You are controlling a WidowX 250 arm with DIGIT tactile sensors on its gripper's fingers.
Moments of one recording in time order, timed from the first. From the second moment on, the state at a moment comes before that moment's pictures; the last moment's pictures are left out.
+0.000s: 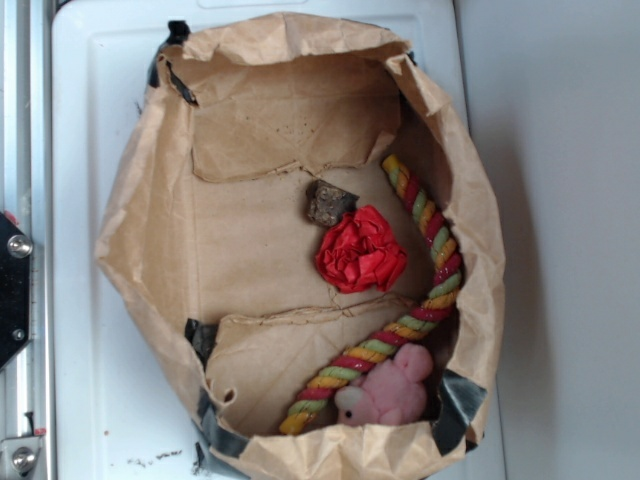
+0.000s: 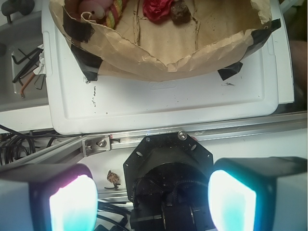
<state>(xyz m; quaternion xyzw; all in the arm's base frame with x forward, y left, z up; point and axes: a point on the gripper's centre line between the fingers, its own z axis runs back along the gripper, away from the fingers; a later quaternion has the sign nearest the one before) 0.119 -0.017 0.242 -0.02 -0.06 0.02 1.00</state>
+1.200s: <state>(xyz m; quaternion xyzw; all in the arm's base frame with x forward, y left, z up) 0.144 -0.016 0.229 -0.02 -0.03 0.04 1.00</state>
